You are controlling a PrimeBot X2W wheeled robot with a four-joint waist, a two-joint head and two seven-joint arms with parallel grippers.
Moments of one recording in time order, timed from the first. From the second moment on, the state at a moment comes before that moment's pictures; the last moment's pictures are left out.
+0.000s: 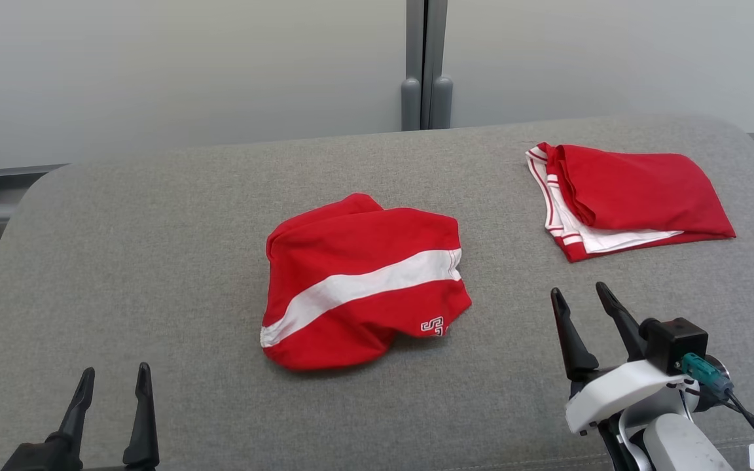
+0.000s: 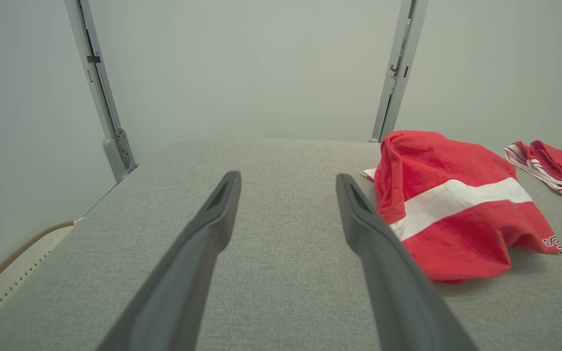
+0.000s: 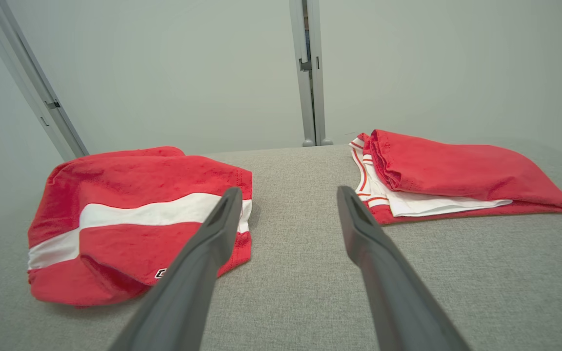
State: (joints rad) left arm 0.15 0.26 -0.08 0.09 -0.38 0.01 -0.26; right arm -0.15 -0.13 0.17 0.35 0.30 0.13 -0.26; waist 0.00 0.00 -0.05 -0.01
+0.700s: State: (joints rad) left arm 0.16 0.21 -0.02 0.10 -0.29 -0.05 -0.26; right arm -0.12 -0.14 0.17 0.32 0.28 0.13 -0.26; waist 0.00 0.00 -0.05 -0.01
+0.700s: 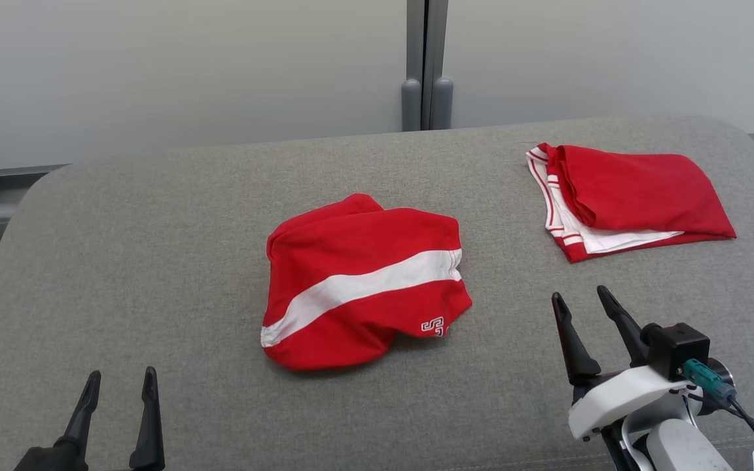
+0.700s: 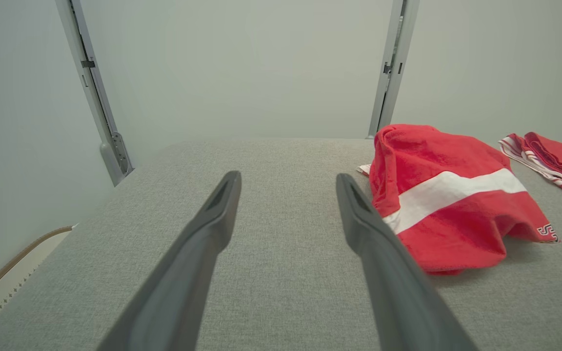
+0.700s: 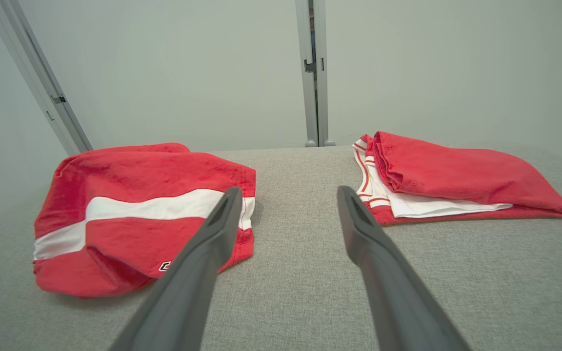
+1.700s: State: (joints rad) left arm 0.15 0.17 0.03 0.14 -0.24 -0.10 -0.26; right arm -0.12 -0.14 0.18 0.34 0.28 0.13 -0.26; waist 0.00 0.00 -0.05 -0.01
